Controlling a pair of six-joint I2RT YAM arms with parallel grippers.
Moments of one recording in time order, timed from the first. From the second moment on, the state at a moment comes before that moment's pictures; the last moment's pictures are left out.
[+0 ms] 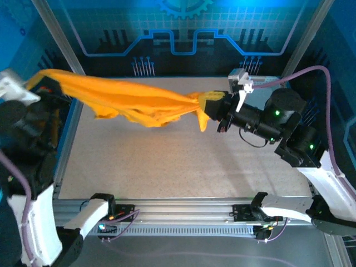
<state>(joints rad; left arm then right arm) -0.02 0.92 1.81 -0.78 -0.36 -0.53 0.92 1.10 1.69 -0.59 -0.10 0.22</state>
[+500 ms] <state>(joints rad) -0.04 1.52 2.34 -0.95 -0.30 -0.40 1.05 1.37 1.51 -0.54 0.08 0.38</state>
